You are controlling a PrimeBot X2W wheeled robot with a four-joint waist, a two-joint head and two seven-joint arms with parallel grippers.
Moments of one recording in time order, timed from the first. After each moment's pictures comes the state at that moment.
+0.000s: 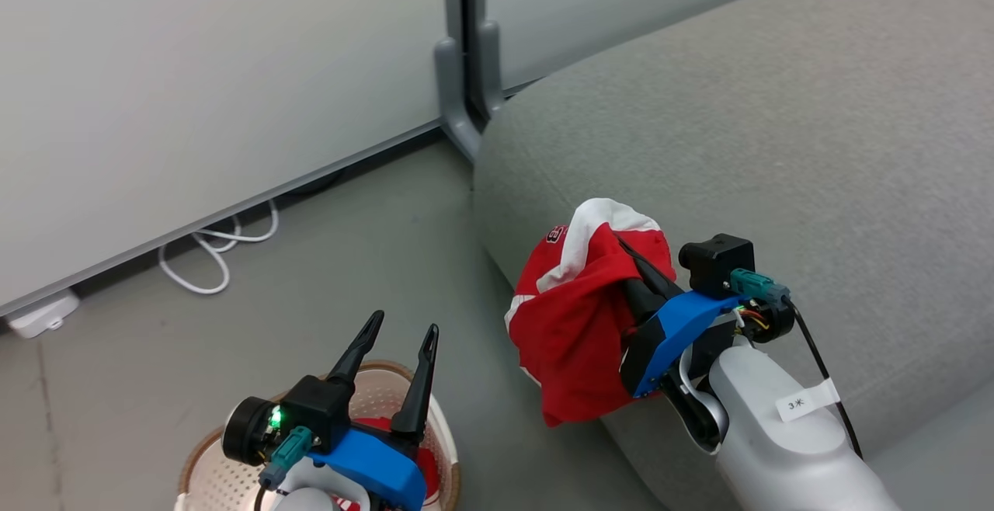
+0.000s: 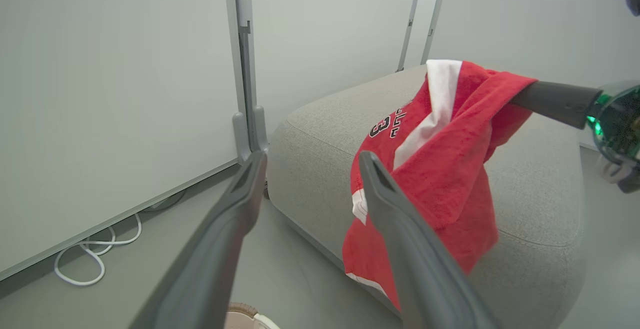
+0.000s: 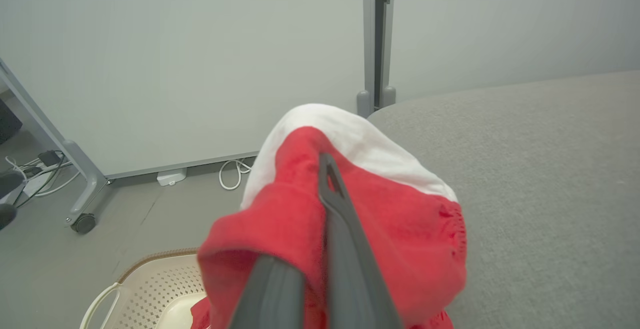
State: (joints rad) left arm -0.16 0.11 -0.37 0.36 -0.25 -0.12 -0.26; right arm -0.63 -0.05 0.46 0.86 0.41 0.13 -0.25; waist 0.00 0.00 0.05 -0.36
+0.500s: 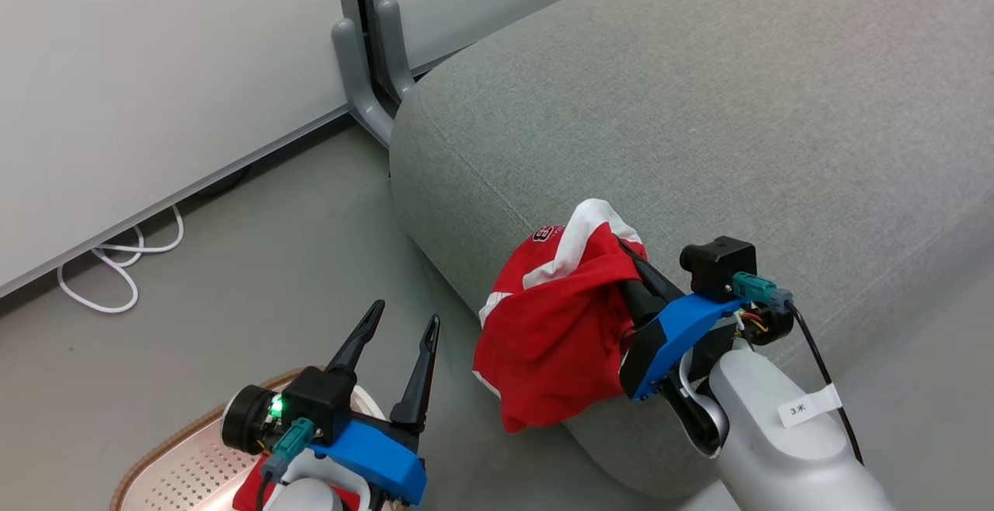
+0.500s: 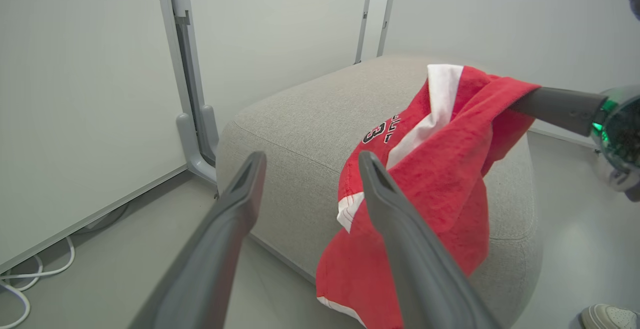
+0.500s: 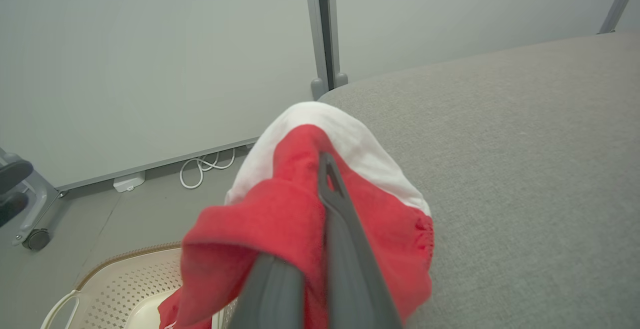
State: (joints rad) left arm -0.18 0.11 -0.37 0.36 -0.23 -0.12 -0.26; right arm -0.61 -0.05 0.45 0.82 0.41 0.13 -0.25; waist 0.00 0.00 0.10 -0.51
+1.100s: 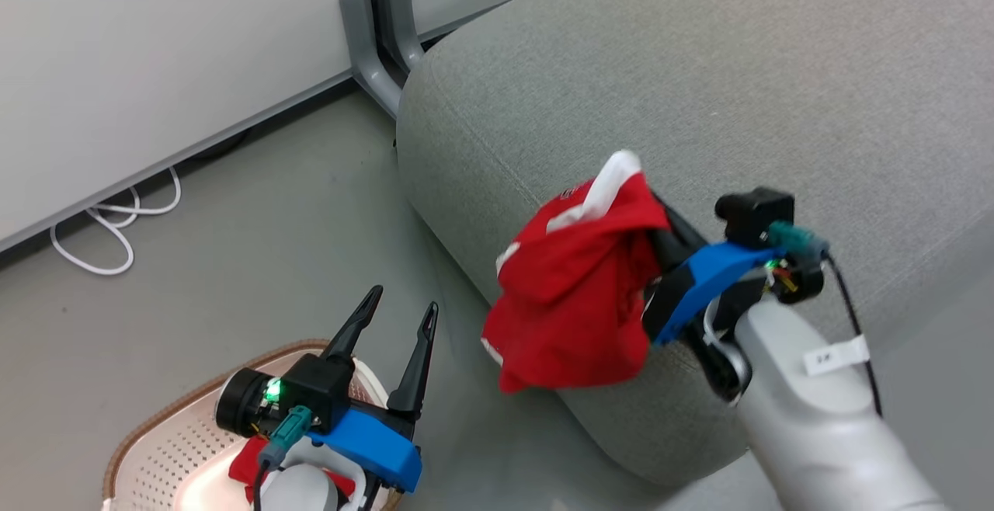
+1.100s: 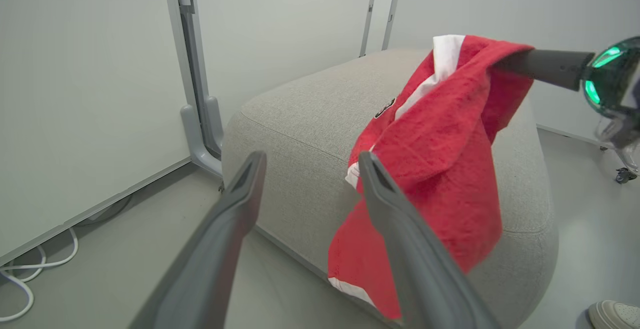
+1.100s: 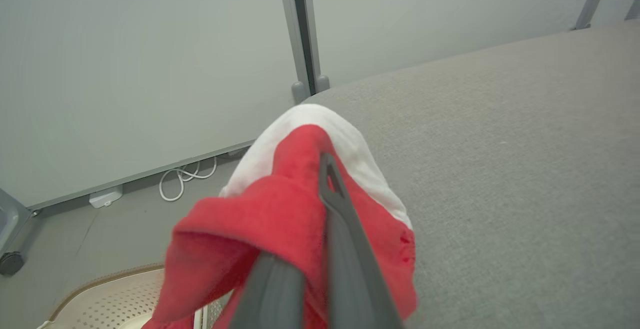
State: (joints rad) left arm -0.21 0.13 -0.39 0.35 -0.23 -0.13 -0.26; right arm -0.69 -0.05 0.35 0.86 0.40 0.13 -0.22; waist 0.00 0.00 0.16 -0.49
